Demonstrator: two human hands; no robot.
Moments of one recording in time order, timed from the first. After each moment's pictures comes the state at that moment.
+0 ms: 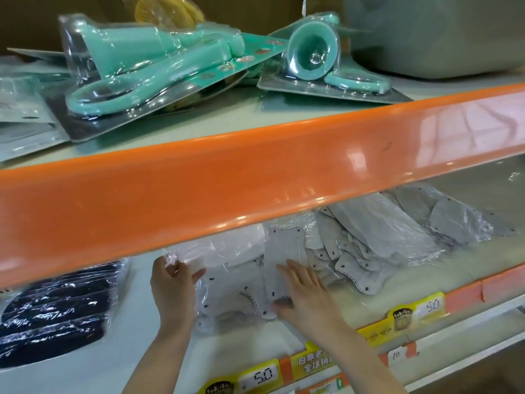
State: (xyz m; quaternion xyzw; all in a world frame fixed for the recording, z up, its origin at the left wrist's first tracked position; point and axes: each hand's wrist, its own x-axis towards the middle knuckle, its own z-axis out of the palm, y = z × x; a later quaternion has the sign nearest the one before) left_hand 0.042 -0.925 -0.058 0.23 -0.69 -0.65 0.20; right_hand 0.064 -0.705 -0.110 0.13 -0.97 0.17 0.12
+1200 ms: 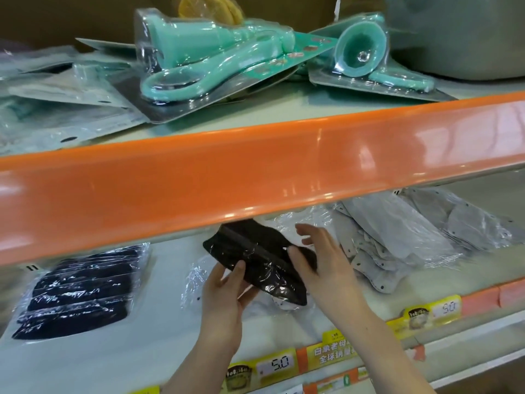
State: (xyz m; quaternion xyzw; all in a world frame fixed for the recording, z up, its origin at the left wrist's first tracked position) left_hand 0.096 -0.886 -0.033 0.17 -0.52 -0.84 0.04; right_hand 0.078 -0.729 -0.020 0.10 -0.88 0.41 0.20
